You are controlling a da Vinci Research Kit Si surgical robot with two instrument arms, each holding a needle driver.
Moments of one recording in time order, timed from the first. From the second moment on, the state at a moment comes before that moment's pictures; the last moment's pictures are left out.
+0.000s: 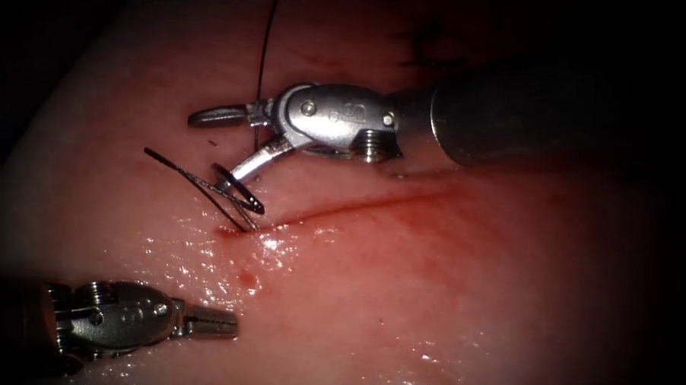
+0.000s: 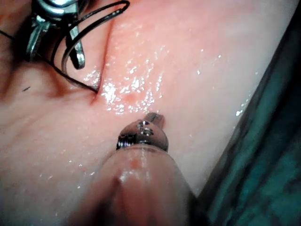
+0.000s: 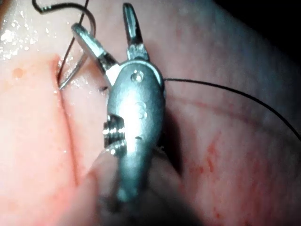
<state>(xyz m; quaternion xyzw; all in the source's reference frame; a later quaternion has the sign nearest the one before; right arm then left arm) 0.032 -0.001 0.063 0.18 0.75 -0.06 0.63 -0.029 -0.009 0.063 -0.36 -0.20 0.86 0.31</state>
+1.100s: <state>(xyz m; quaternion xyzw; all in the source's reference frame) 0.033 -0.002 0.060 0.08 0.67 0.01 0.74 -0.029 -0.010 0.063 -0.36 -0.20 0.86 0.31</state>
